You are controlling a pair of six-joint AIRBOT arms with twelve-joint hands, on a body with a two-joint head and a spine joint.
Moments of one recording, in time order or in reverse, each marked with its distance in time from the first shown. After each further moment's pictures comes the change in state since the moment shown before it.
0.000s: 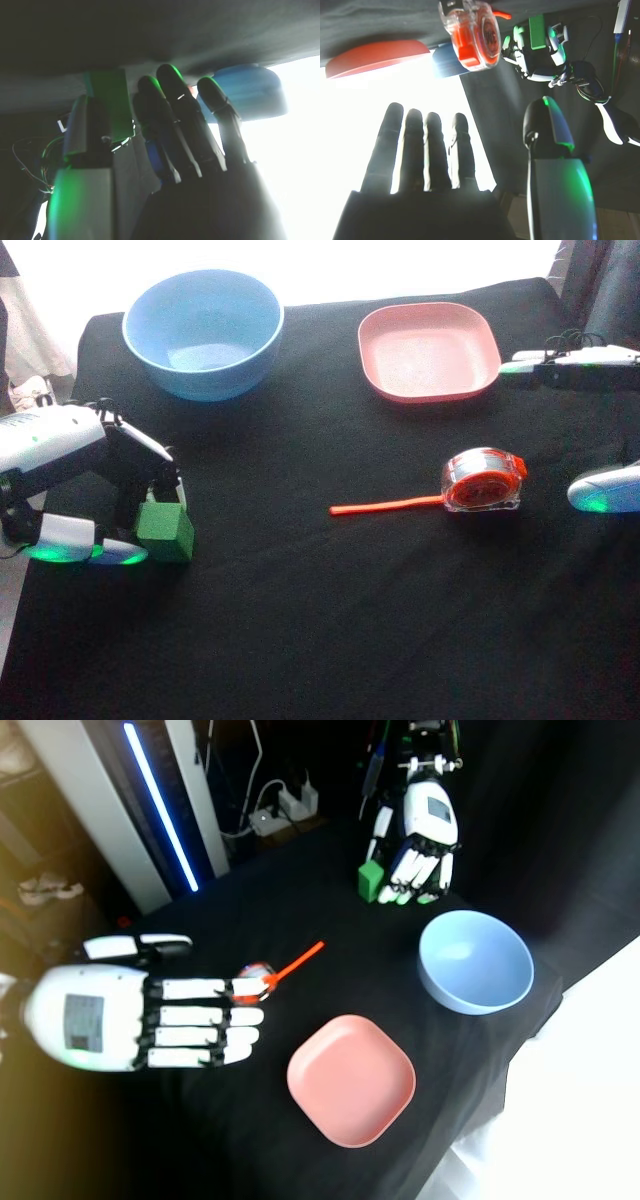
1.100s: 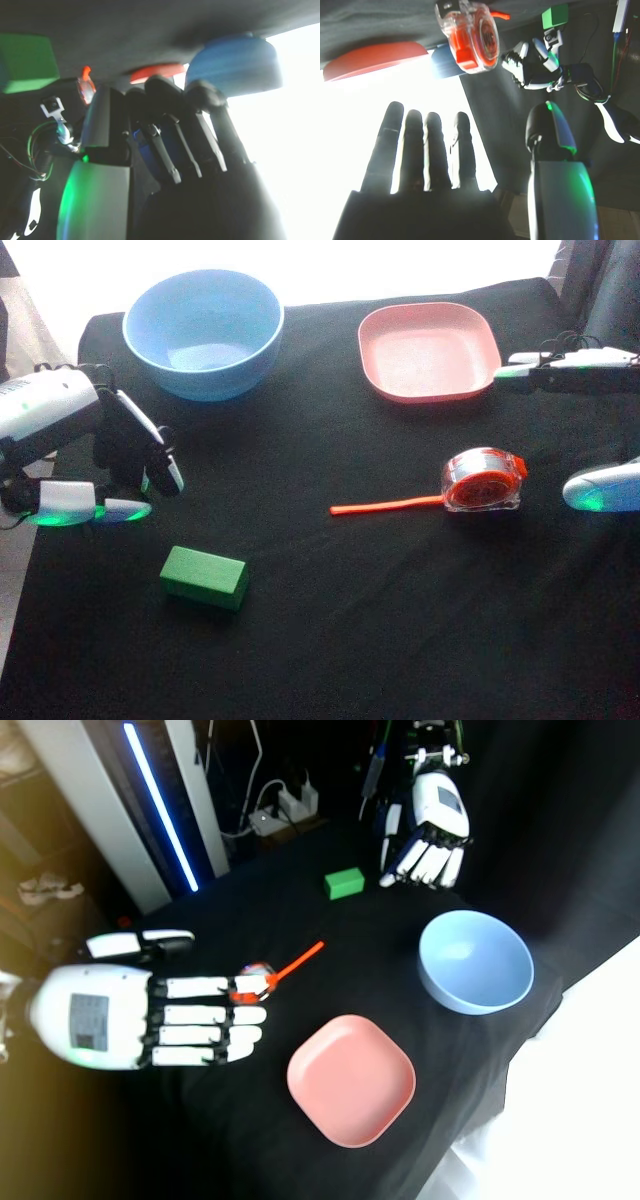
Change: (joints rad) left arm -0.029 0.001 0.008 -0.030 -0.064 0.005; right arm 0.000 -0.007 0.000 0.006 0.000 0.001
